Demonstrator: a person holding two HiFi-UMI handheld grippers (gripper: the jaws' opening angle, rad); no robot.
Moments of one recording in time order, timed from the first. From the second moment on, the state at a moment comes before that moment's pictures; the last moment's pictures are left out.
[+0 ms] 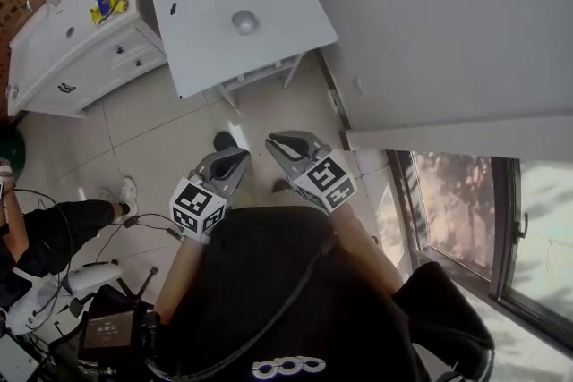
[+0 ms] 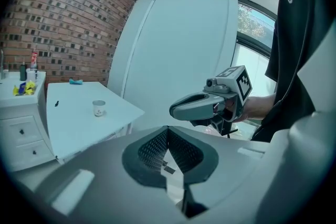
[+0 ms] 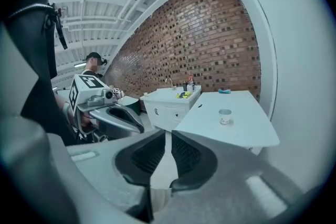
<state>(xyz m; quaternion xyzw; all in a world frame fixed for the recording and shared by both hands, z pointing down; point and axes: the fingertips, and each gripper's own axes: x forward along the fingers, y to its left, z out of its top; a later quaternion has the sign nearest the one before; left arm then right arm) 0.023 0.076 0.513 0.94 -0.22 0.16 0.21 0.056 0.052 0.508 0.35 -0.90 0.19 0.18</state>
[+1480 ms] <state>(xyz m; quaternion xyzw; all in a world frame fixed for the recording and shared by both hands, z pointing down) 0.099 0.247 0.421 0.98 -0.07 0.08 0.13 0.086 0.243 0.422 0.20 -0.97 0.10 0.08</state>
